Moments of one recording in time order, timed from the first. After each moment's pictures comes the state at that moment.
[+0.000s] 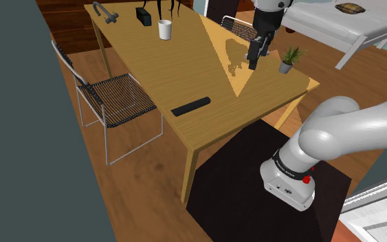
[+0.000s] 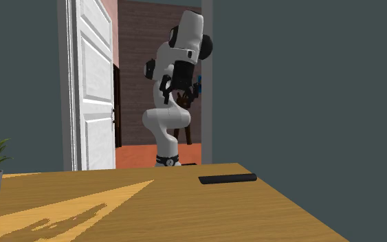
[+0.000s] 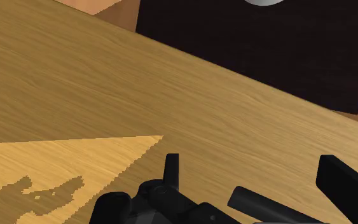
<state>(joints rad) -0.01 -0.79 0.06 -2.45 -0.12 1.55 -0.15</state>
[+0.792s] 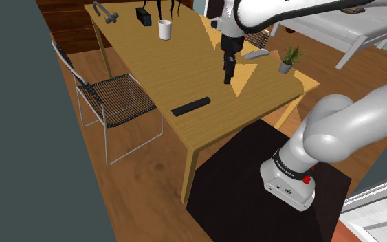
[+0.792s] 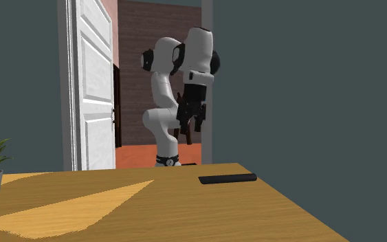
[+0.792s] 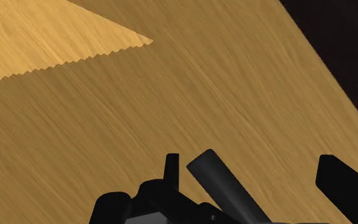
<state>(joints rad) 0.14 -0.52 -0.06 -2.50 -0.12 1.91 -0.58</state>
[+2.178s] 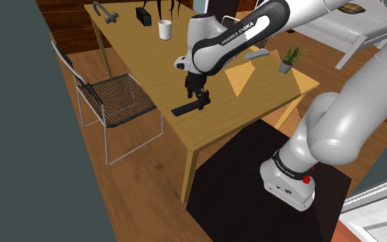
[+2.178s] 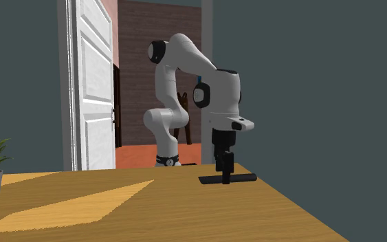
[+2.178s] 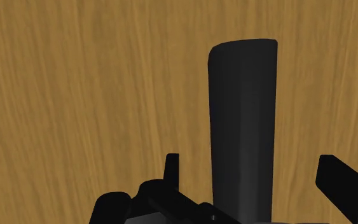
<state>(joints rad) 0.32 -0.08 -0.12 -2.48 0.02 2.32 -1.13</state>
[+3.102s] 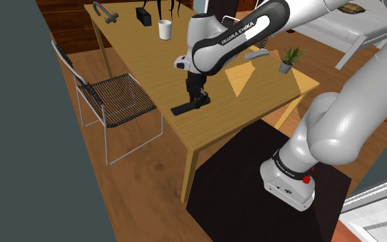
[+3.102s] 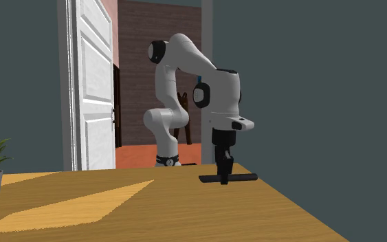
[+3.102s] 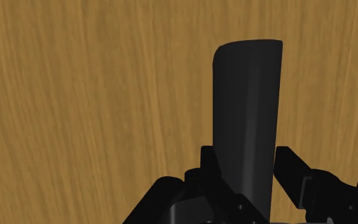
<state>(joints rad) 0.31 -0.08 -0.12 -2.48 0.02 2.32 -1.13</state>
